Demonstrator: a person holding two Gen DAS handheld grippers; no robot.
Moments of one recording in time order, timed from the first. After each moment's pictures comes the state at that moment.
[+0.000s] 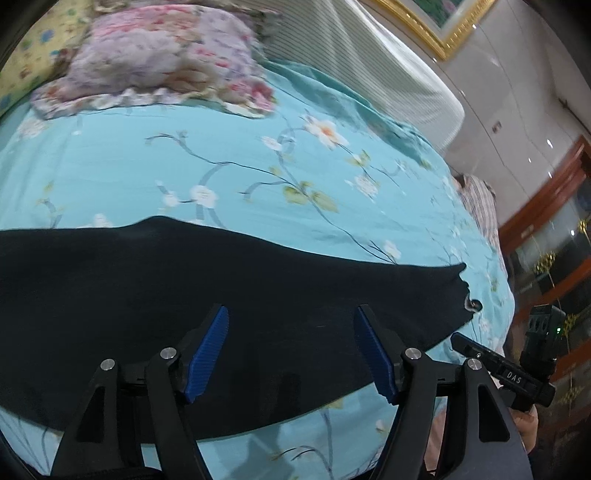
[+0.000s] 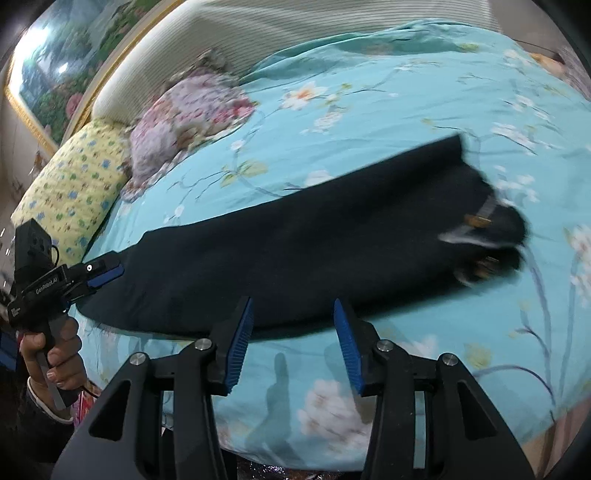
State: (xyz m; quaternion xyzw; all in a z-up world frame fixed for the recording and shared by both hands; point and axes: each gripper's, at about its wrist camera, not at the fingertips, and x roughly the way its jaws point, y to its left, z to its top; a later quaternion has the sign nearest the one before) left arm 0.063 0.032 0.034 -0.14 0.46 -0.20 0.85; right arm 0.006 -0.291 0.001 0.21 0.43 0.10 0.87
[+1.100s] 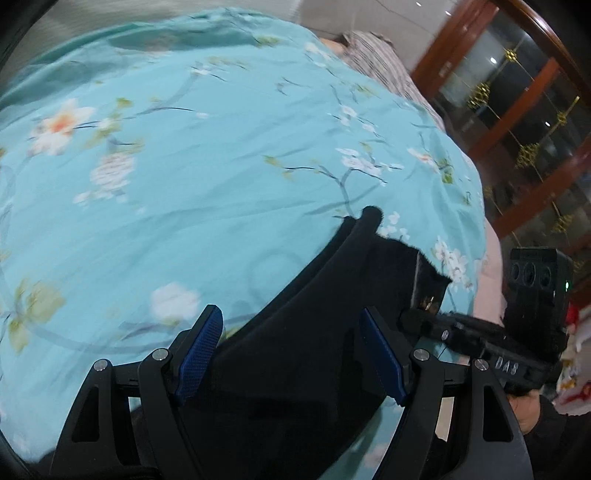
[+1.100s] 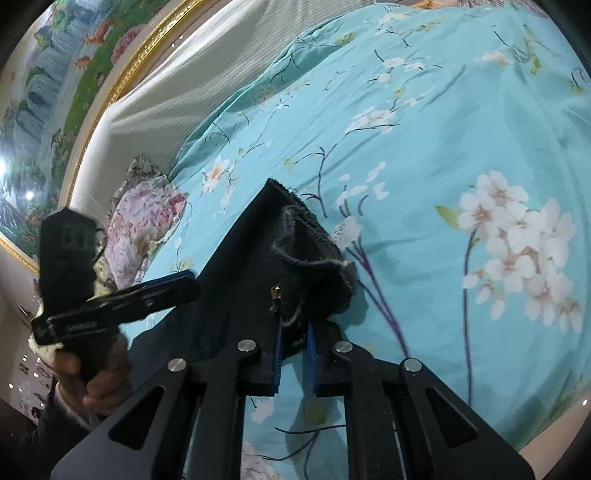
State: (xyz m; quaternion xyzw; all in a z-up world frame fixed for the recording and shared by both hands) left arm 0.151 -0.257 0.012 0.09 0.53 -0.43 0.73; right arm -0.004 -0.400 -0.035 0.39 0.35 0.02 0.85
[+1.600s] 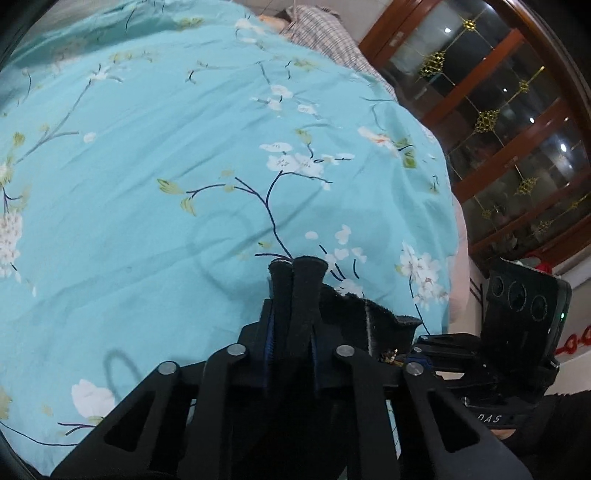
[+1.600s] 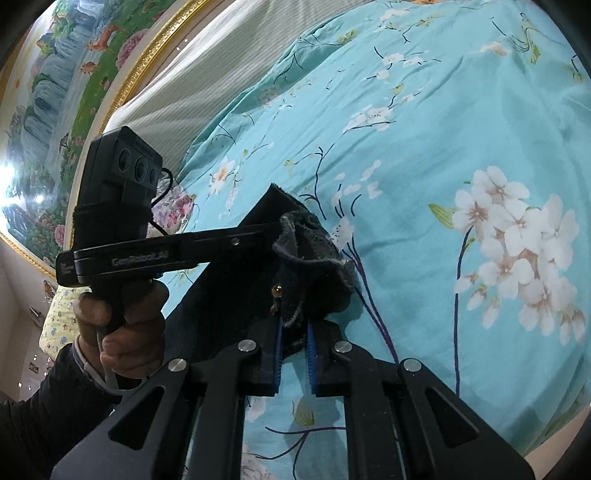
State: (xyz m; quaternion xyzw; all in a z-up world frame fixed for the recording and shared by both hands) left arm 0.156 -0.321 0.002 0.11 0.53 -0.51 0.67; right arm -0.009 -0.405 -0.040 0.39 0.34 0.04 0.85
